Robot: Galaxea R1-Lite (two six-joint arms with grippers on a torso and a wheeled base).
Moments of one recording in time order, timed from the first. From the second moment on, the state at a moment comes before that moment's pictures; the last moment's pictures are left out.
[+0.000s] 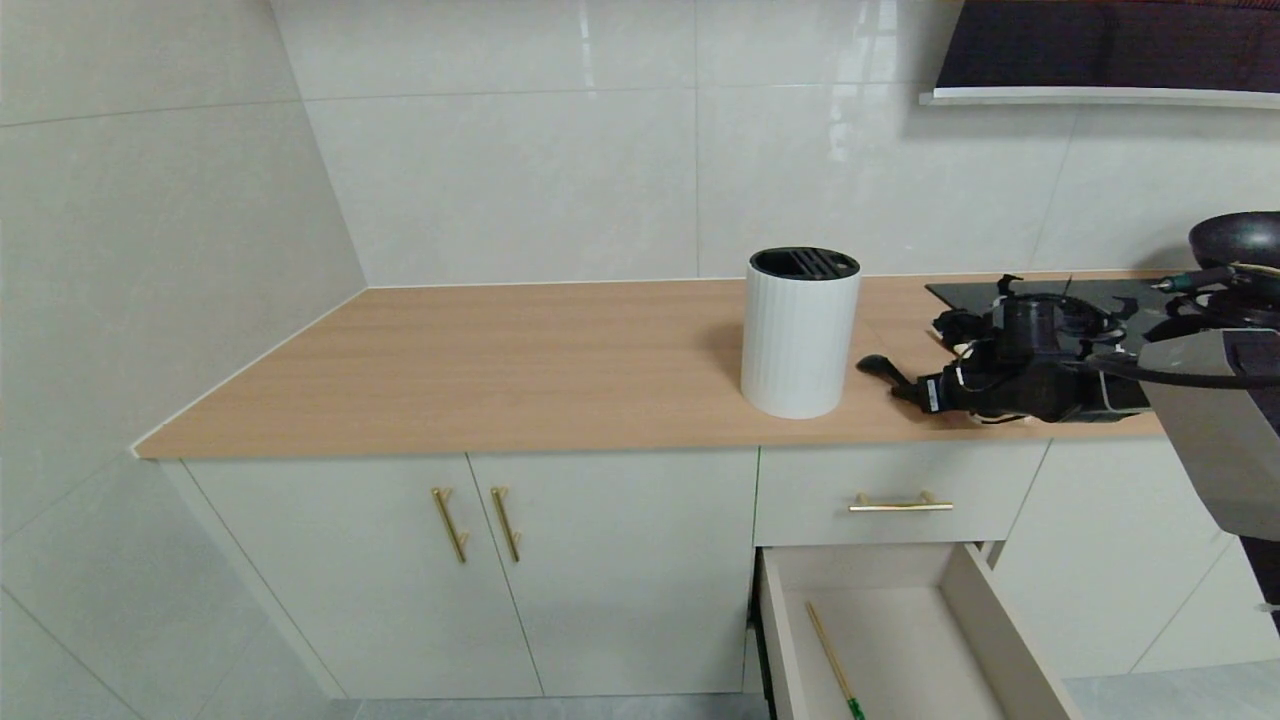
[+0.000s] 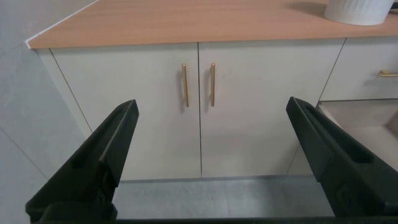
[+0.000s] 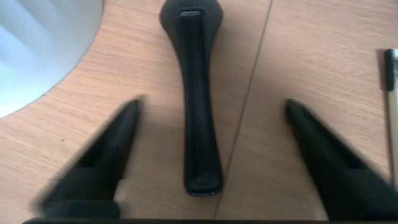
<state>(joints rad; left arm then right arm) 0.00 0.00 0.00 0.00 -0.02 0.01 -0.02 2.55 -1.91 -0.14 0.29 -0.17</state>
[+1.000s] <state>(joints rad) 0.00 0.00 0.00 0.00 -0.02 0.01 -0.02 2.41 -1.78 -0.02 0.26 -0.17</state>
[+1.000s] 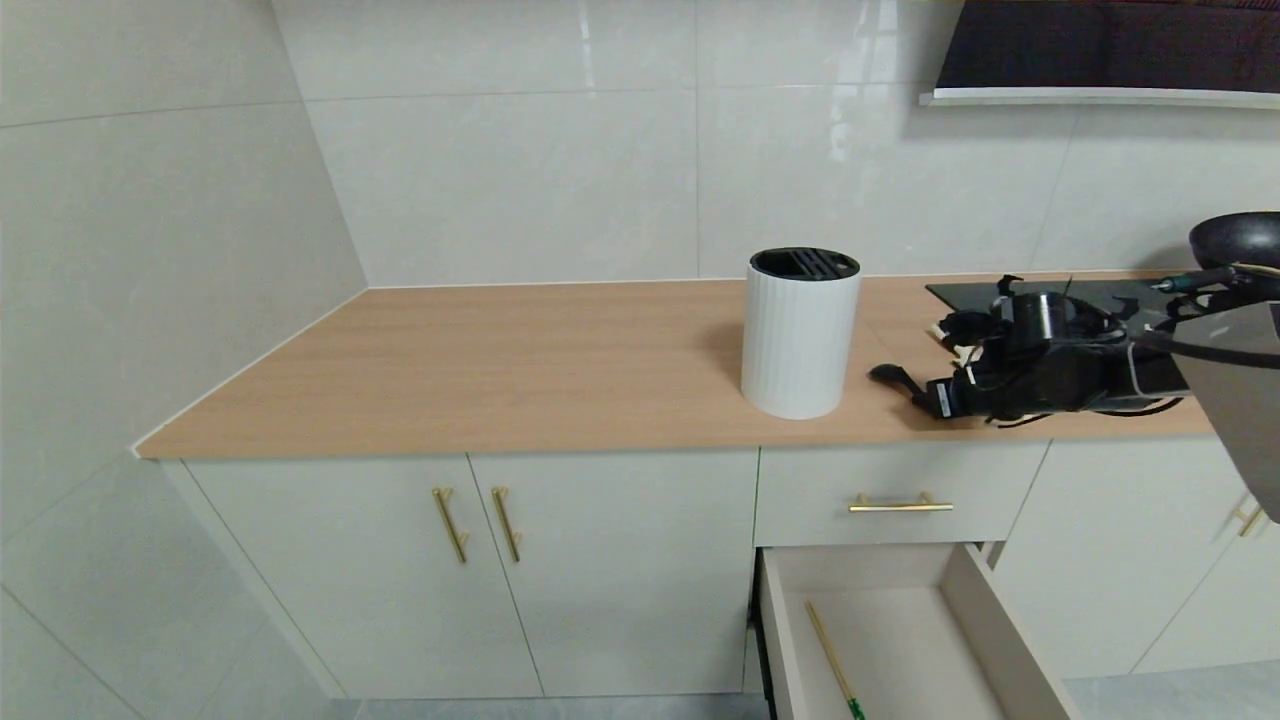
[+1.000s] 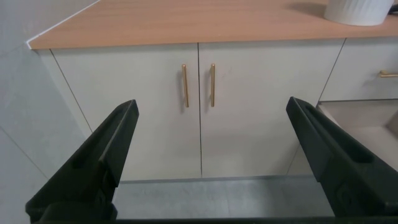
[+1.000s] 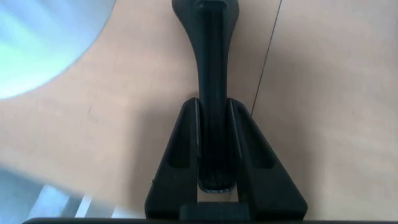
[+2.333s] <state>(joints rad) 0.00 0.00 0.00 0.00 -0.02 0.01 0.07 1.84 -0.72 -0.30 0.06 -0.04</state>
